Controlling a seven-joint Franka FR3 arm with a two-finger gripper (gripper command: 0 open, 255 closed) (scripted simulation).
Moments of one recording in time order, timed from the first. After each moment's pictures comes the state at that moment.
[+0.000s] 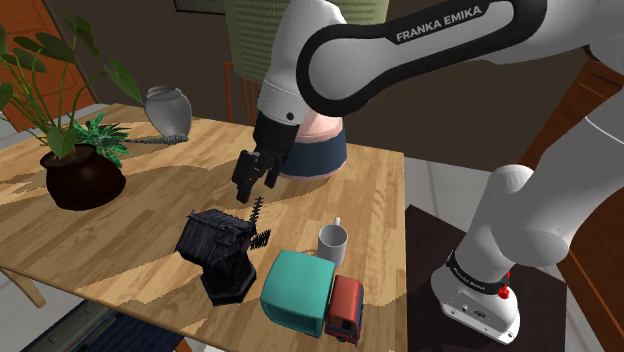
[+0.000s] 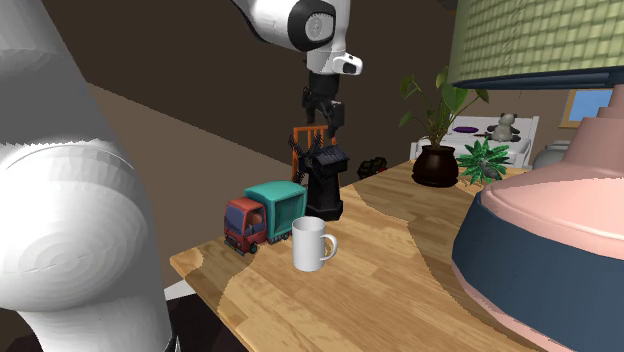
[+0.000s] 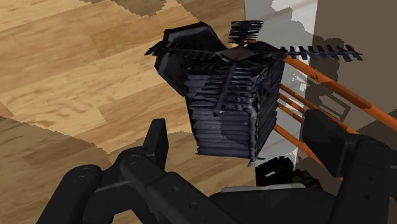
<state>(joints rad) 0.28 -0.26 0.31 -2.24 0.43 2.25 0.12</state>
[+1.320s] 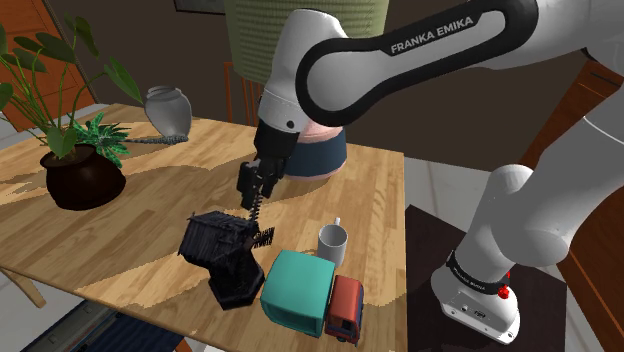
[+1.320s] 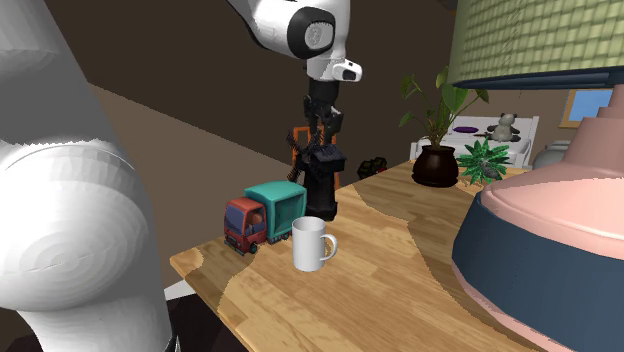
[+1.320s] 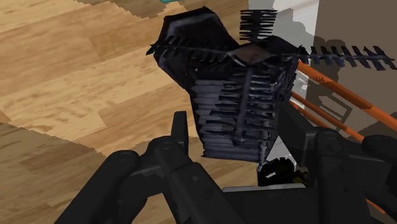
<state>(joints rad) 0.28 -0.25 0.31 -2.27 0.44 2.29 0.10</state>
